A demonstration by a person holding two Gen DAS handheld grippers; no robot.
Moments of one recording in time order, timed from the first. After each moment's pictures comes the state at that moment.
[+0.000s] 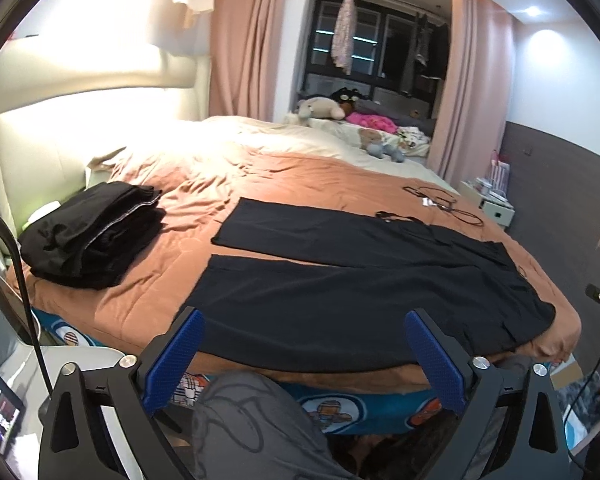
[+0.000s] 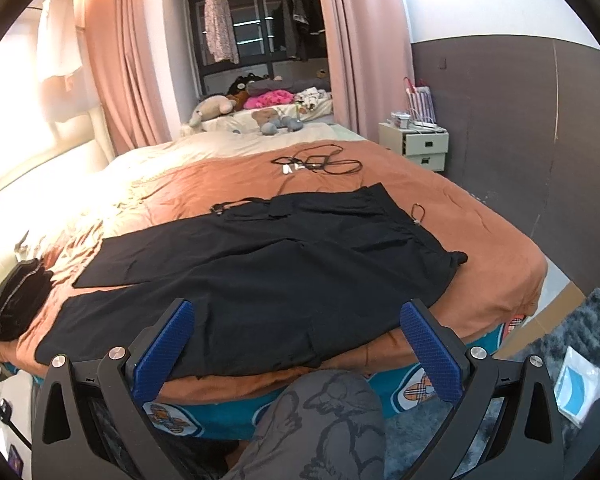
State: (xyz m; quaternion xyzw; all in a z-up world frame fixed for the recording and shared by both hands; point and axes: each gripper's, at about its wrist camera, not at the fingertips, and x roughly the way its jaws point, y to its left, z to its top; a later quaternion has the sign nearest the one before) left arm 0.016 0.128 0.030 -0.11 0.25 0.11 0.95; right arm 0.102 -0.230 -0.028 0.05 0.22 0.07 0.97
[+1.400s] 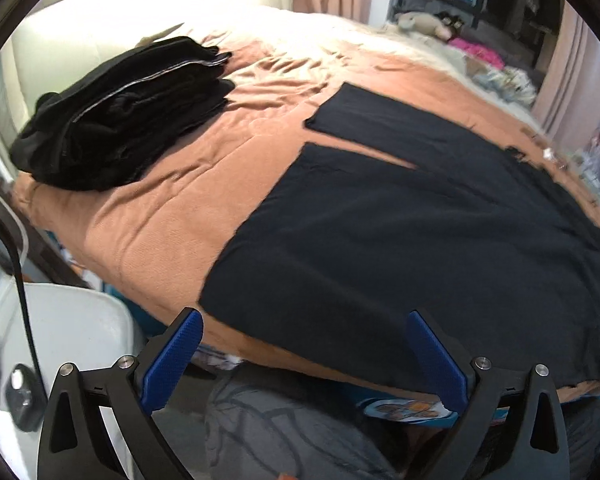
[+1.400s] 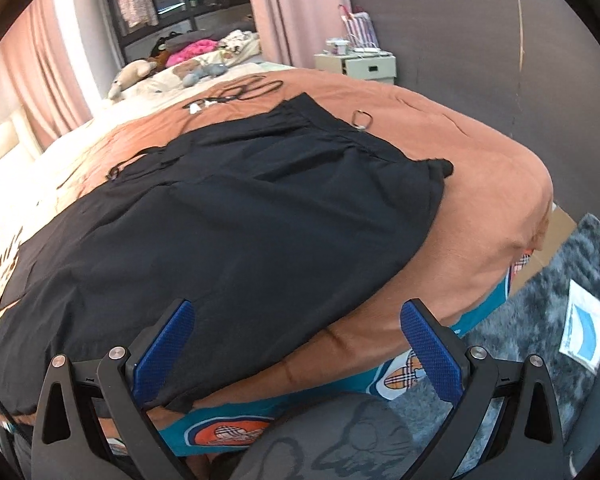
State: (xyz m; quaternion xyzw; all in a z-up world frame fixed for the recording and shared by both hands) left arm 0.116 0.235 -0.113 -0.16 0.42 0.25 0.86; right arm 0.246 -0.258 -0.093 0.12 0.33 -0.01 0.94
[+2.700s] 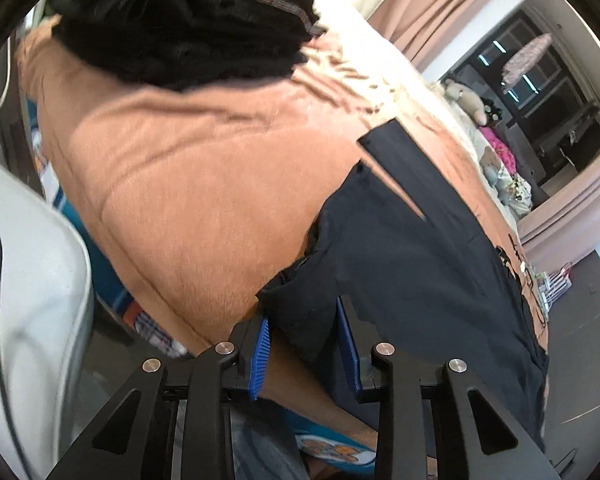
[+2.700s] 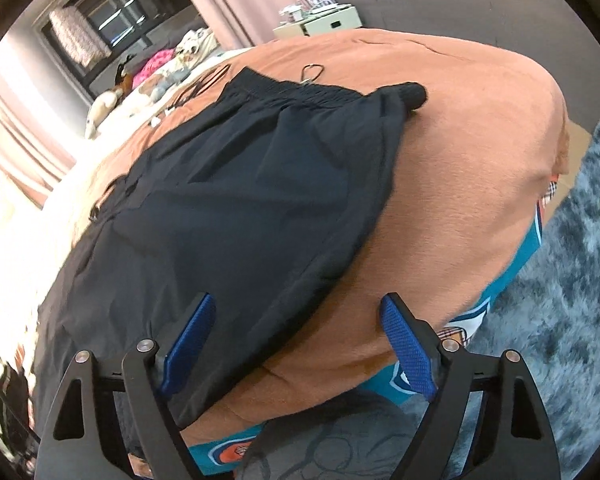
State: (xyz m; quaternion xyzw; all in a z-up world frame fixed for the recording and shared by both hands) left arm 0.081 0.303 -0.152 -0.41 0.32 0.21 0.83; right arm 0.261 -0.331 -0.127 0.27 0.34 0.00 0.90
